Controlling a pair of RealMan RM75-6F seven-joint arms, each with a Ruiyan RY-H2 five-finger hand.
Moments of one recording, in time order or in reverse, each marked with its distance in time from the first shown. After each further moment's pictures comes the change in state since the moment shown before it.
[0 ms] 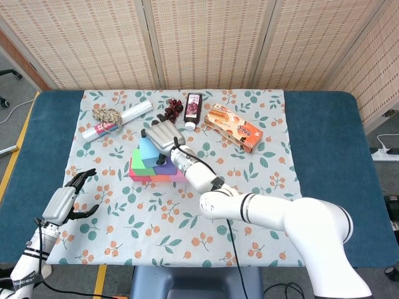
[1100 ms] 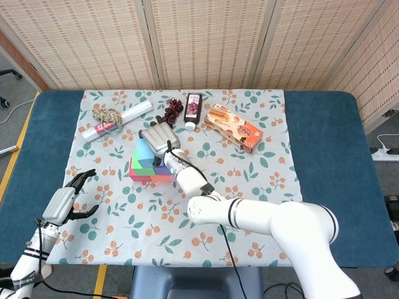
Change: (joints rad) left arm 0.001 -0.015 0.006 0.037 0.011 0.004 -0.039; right arm 0.056 -0.052 0.017 0.013 0.169 0.078 -0.148
